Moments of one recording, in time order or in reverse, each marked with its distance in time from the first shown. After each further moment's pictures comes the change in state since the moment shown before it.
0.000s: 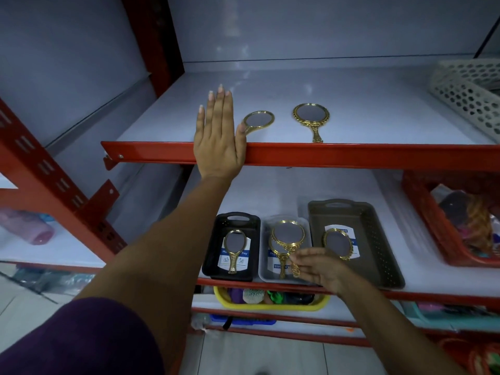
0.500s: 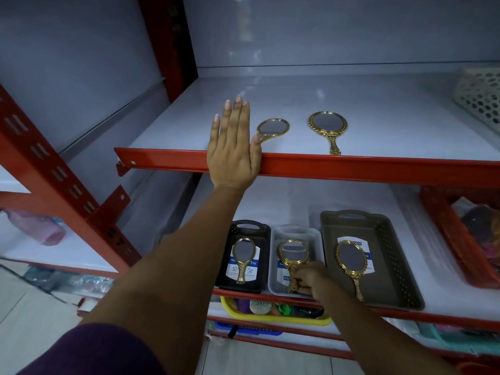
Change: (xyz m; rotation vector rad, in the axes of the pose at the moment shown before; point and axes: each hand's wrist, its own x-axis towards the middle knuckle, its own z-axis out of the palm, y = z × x) left_hand -0.002 -0.004 0.005 0.017 0.056 0.030; right_hand 0.093 0.028 0.023 -0.256 0.290 0.138
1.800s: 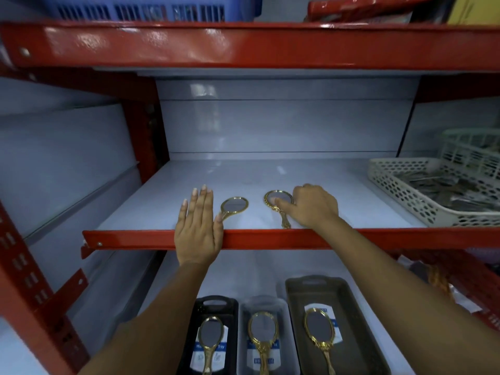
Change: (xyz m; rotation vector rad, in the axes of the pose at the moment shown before) left_hand 0.004 0.003 -0.012 0.043 -0.125 -0.028; right_hand -0.166 -0.234 -0.123 -0.934 0.749 -0.899
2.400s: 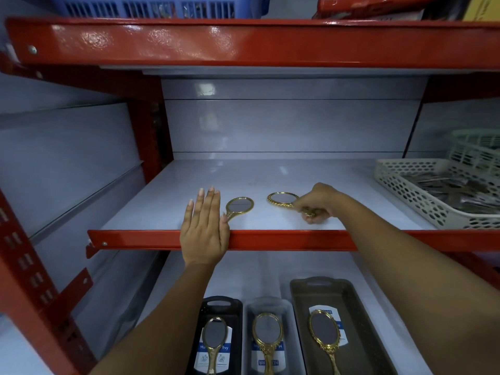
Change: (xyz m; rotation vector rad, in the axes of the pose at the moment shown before) left_hand -0.001 0.000 0.004 -0.018 0.021 -0.006; right_hand 0.043 0.012 -0.005 0.576 -0.425 0.388
